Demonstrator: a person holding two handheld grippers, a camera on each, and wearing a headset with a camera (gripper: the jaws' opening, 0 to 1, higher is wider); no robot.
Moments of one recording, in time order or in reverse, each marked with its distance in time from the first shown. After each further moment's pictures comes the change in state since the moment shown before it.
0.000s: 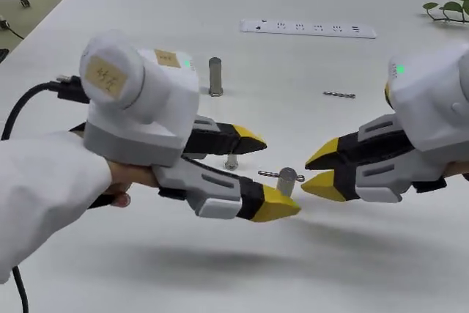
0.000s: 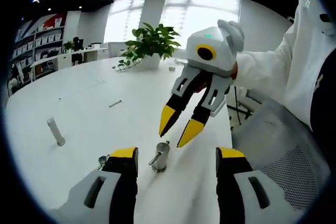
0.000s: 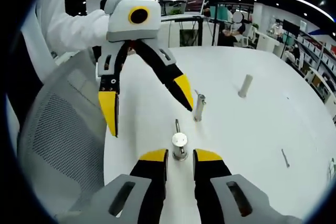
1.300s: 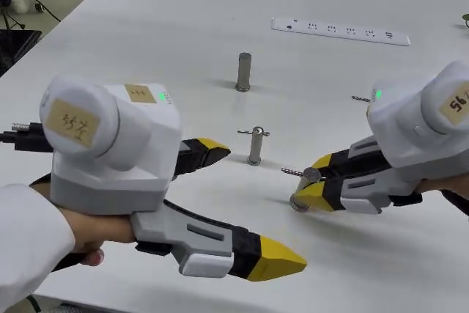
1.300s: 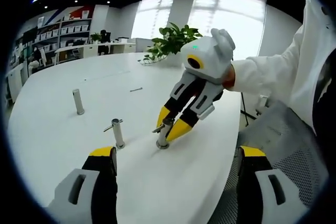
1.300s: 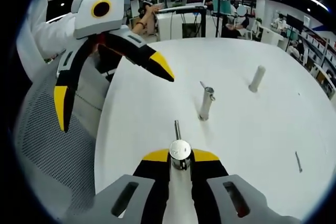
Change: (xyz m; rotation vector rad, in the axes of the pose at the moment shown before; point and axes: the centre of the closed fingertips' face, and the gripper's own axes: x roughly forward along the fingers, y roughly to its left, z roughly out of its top) left arm -0.027 -0.007 -0.028 -0.107 -0.003 0.202; right arm 0.037 0.002 -0.009 0.001 0.043 0.031
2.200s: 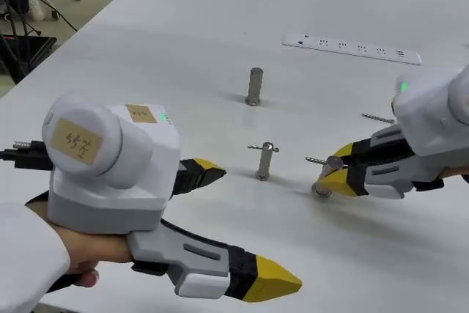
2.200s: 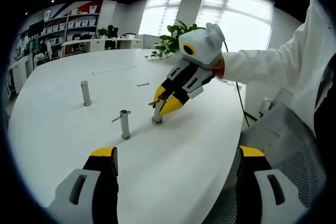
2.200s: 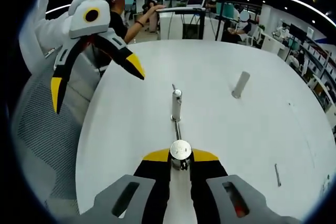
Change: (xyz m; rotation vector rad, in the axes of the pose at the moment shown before) left arm -0.010 0.009 -0.006 -0.053 0.014 0.045; right arm -0.010 -0.051 0.005 -0.072 0.004 -0.033
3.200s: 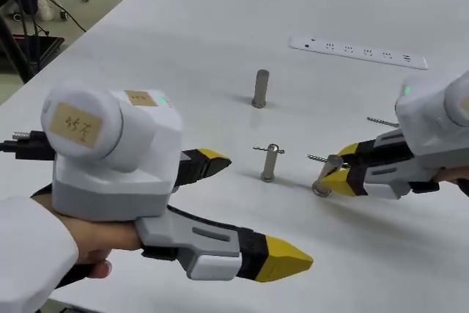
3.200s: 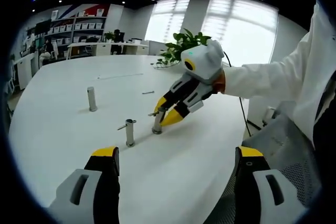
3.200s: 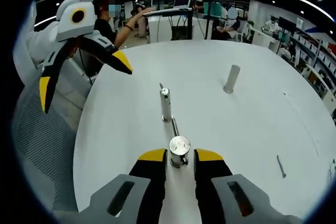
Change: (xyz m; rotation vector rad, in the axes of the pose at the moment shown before) left arm -0.002 0.003 0.018 -0.033 -0.059 0.036; right arm 0.001 -0.006 -0.005 0.100 -0.031 -0.044
